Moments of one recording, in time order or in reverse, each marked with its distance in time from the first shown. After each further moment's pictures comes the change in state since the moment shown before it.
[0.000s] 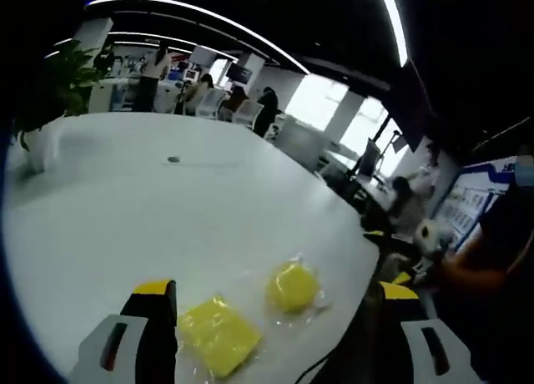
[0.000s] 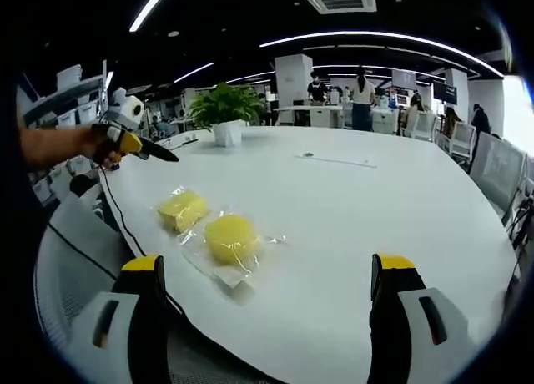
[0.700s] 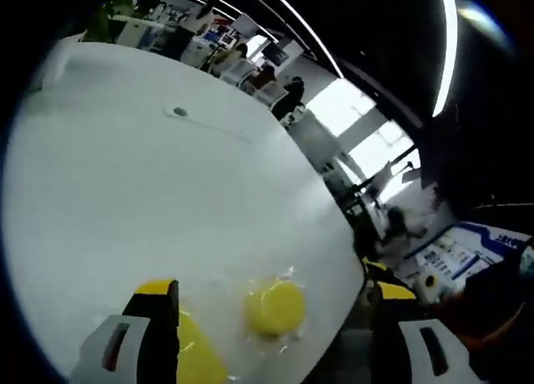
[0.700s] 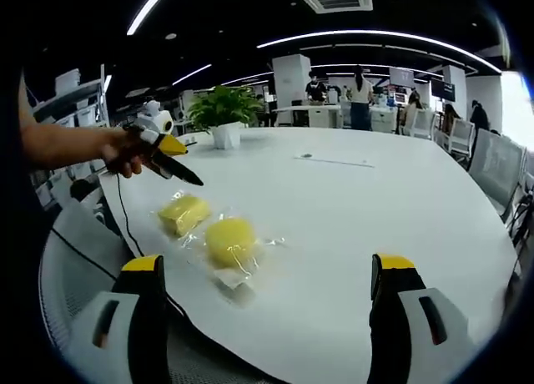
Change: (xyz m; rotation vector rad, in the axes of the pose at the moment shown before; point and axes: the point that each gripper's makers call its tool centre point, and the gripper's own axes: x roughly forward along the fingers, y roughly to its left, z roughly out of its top) left arm 0.073 0.011 -0.006 -0.368 0.056 -0.073; right arm -0.003 -0.002 0.004 0.026 -0.009 0.001
